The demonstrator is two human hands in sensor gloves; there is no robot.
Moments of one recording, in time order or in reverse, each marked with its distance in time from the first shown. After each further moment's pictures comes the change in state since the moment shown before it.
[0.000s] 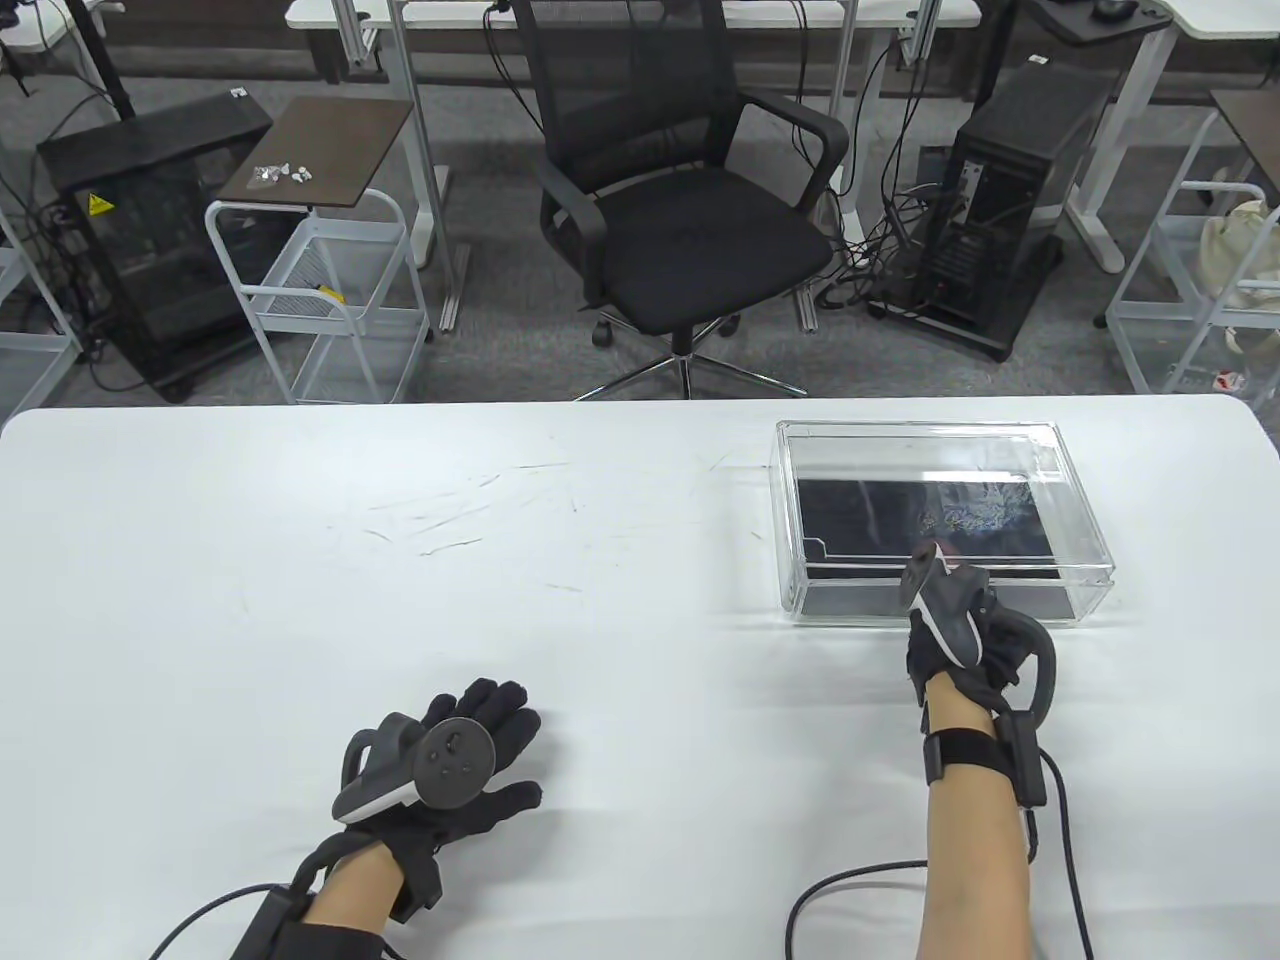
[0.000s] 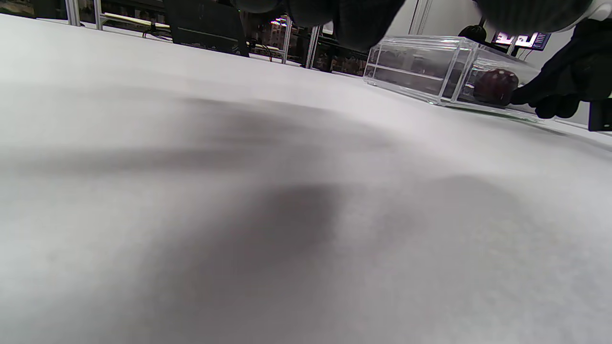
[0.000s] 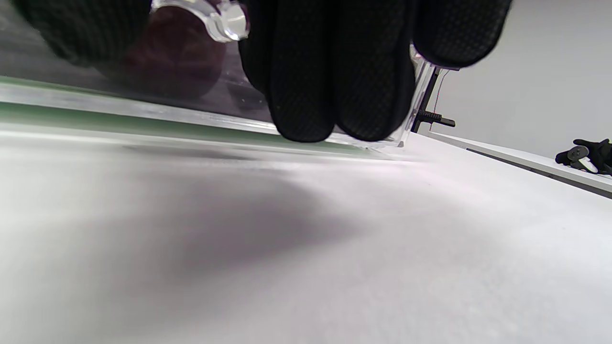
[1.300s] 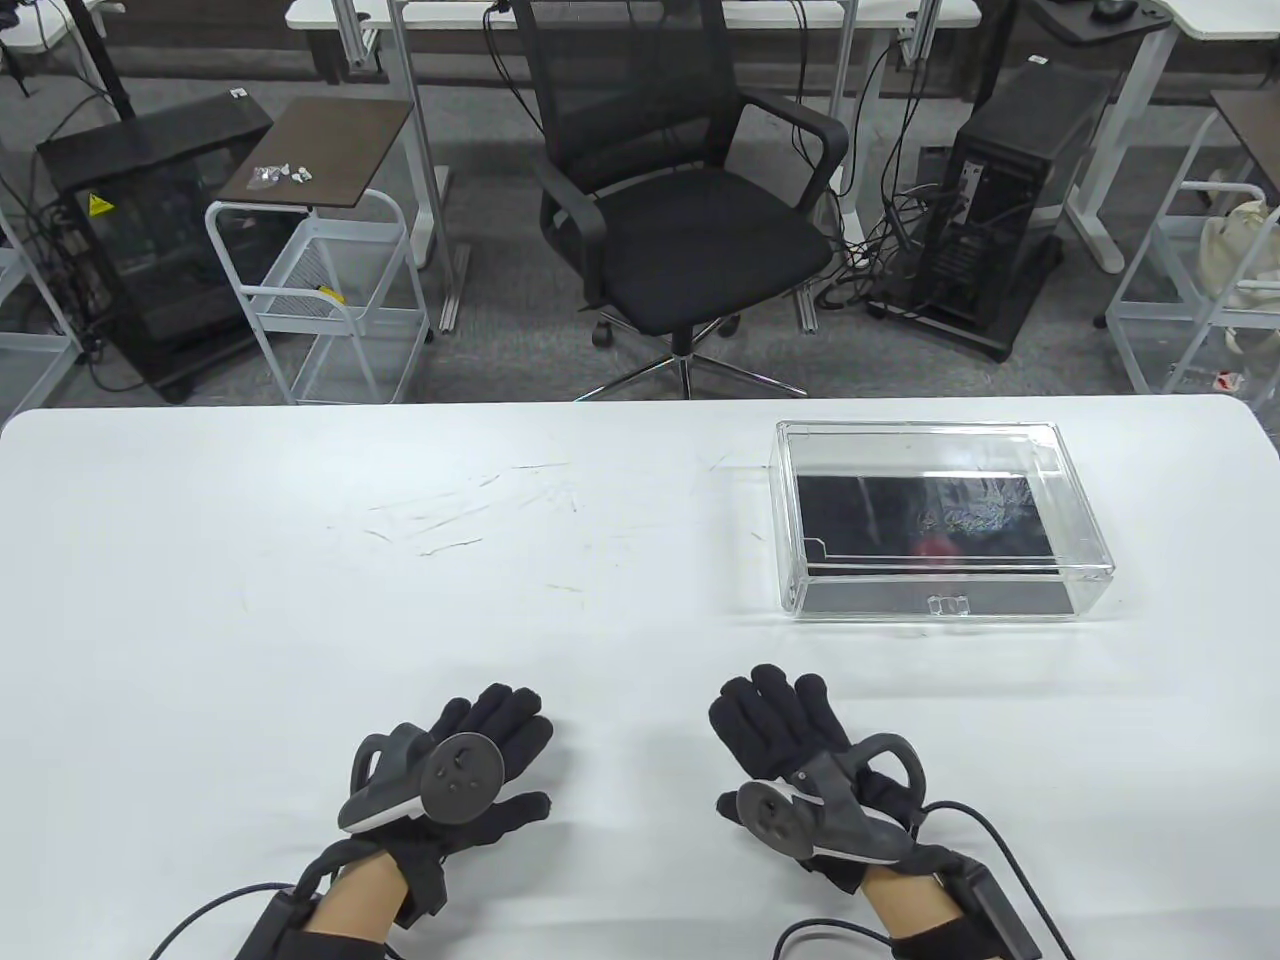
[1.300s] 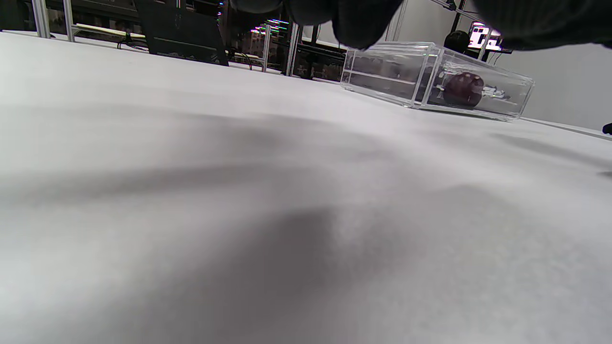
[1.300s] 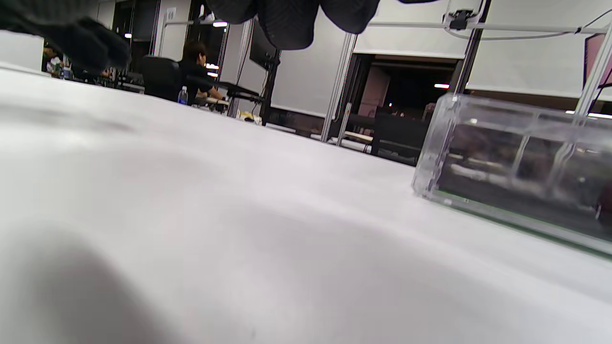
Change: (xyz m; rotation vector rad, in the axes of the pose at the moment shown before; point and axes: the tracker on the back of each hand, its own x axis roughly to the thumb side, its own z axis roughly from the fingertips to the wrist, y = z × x) left_hand 0.009 -0.004 0.002 0.022 -0.064 -0.028; right_hand 0.033 -0.014 0.223 -0.298 -1.123 -0.078
